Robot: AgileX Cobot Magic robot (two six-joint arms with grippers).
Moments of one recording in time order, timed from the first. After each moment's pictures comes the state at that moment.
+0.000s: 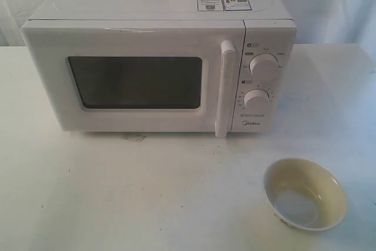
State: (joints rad) left arm -0.01 0.06 -0.12 -0.34 -0.02 0.25; right arm 0.06 0.01 -0.01 0.00 0.34 0.01
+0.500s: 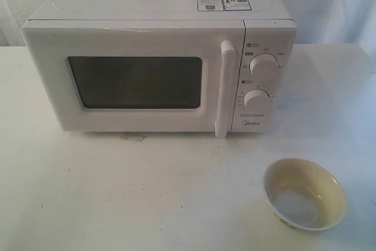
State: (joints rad) left arm 0.09 0.01 0.02 -0.34 0.30 0.33; right arm 0.06 0.01 -0.01 0.00 0.34 0.01
